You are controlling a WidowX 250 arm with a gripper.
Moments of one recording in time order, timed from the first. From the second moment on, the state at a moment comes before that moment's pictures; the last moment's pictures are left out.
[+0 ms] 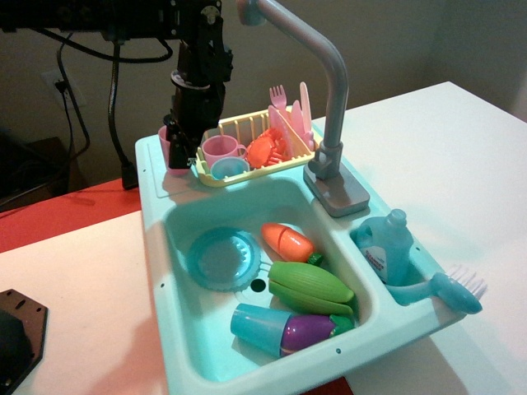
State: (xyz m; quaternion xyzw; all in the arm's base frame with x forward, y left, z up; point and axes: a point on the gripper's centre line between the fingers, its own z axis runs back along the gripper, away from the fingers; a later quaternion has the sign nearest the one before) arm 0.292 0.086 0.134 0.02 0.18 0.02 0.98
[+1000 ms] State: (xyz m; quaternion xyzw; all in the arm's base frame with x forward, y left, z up) arm 0.340 0.005 0.189 -0.02 0.10 -0.07 0.99
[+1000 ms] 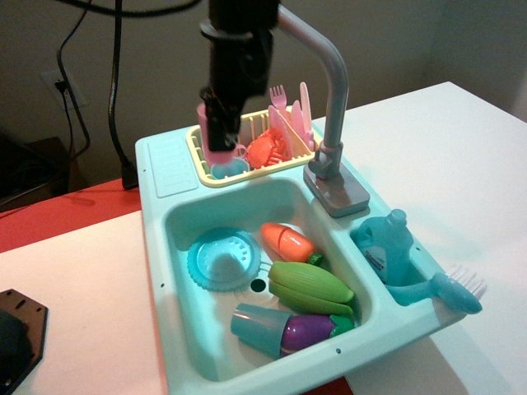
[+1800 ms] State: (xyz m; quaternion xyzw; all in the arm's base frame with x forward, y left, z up) arm 0.338 -0.041 0.126 -0.04 0.12 -0.11 0.99
